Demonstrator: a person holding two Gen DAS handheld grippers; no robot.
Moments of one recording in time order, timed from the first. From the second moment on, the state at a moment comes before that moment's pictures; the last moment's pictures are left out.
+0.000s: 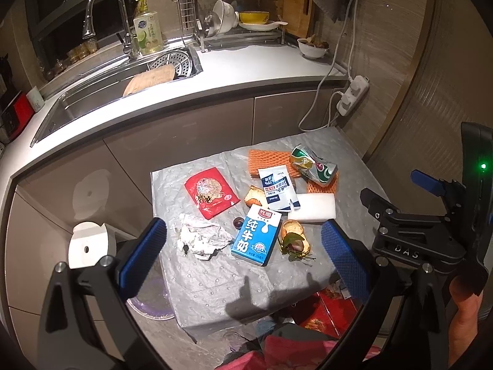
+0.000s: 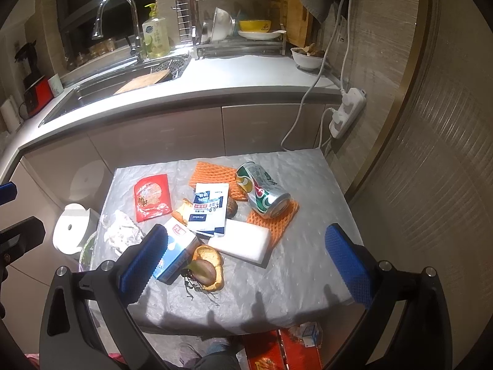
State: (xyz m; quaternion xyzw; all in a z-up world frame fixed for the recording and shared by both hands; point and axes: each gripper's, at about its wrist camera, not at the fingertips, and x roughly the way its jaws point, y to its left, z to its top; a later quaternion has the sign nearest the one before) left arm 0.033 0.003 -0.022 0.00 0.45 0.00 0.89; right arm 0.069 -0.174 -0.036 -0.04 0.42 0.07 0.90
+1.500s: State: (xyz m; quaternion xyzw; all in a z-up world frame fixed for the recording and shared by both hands) left arm 0.030 -0.003 -0.027 0.00 0.46 -0.01 0.89; right arm 0.066 -0.181 -0.035 -0.05 0.42 0.07 0.90
